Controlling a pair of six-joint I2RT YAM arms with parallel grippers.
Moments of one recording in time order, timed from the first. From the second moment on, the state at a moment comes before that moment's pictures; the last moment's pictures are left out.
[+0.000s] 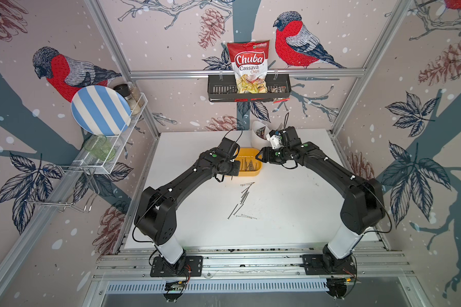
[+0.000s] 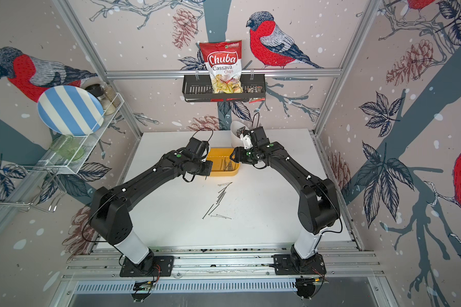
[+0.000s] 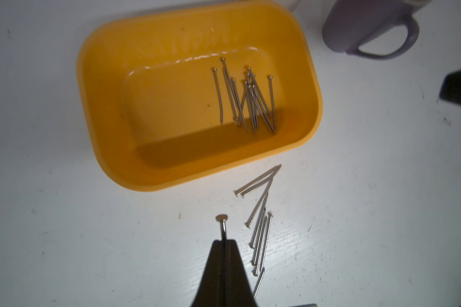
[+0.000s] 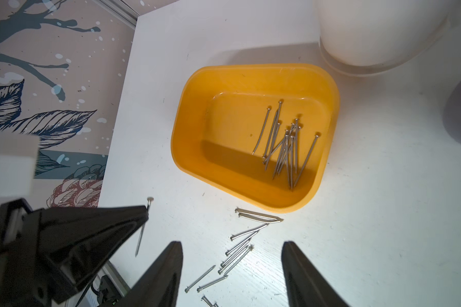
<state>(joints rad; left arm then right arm) -0.55 1.70 1.45 -0.72 0.01 -0.32 0.48 1.74 1.48 -0.58 -0.40 0.39</state>
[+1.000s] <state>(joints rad) -0.49 2.23 1.79 -0.58 0.09 -0.38 0.56 1.27 1.11 -0.15 -0.12 0.24</state>
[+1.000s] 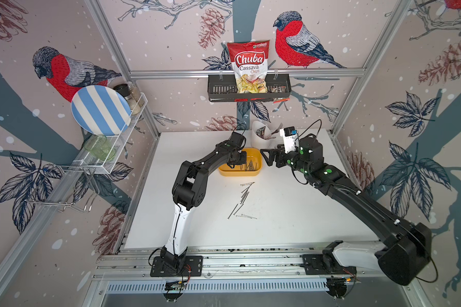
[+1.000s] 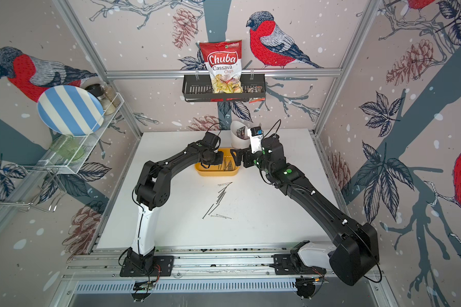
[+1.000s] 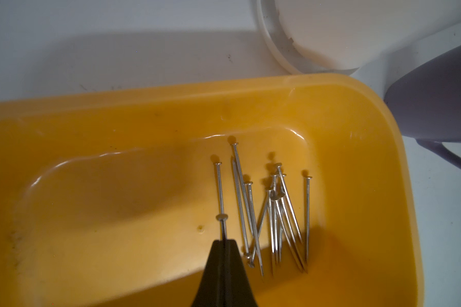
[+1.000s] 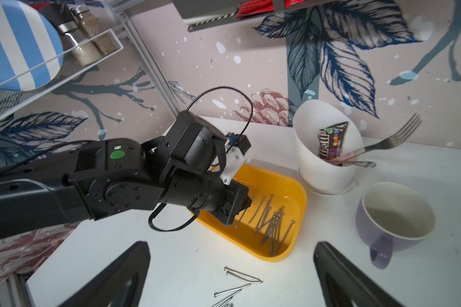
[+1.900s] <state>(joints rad) -0.49 1.85 1.47 -0.55 0.07 -0.39 0.54 1.42 1.21 -0.29 -0.23 0.34</state>
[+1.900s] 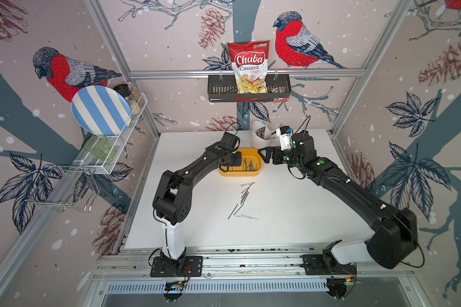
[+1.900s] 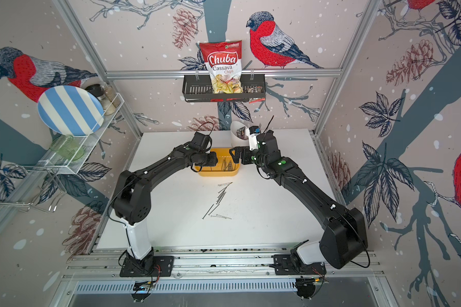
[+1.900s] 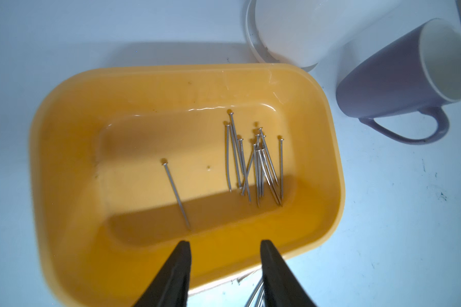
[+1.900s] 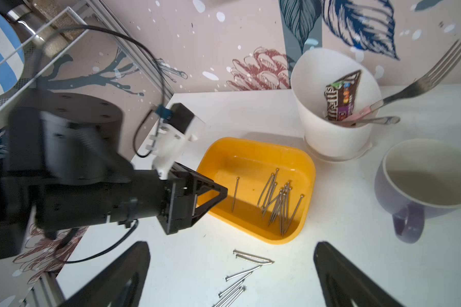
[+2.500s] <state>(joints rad) -0.36 1.39 0.84 -0.51 0.31 -0.31 0.93 1.63 1.19 -0.70 -0.11 0.27</state>
